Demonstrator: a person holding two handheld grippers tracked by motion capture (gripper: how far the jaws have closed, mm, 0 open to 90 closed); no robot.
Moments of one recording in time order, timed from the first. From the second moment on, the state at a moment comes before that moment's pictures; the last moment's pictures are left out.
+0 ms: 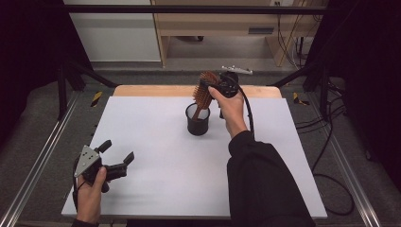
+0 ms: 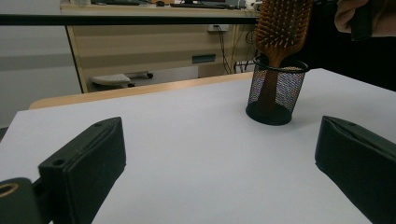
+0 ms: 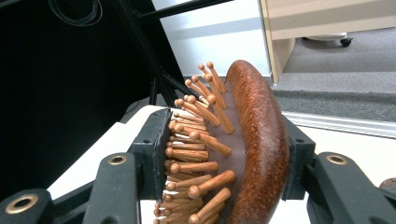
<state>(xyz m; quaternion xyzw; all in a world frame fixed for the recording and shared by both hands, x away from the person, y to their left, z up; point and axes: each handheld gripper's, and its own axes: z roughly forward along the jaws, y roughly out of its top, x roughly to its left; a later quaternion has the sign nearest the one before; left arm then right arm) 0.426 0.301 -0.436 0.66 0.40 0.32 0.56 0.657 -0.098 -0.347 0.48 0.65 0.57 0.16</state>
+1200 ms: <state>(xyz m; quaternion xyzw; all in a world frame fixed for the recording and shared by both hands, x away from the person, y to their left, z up) 0.426 0.299 -0.437 0.66 0.39 0.31 0.56 0.661 -0.108 -0.349 0.48 0.67 0.55 0.16</state>
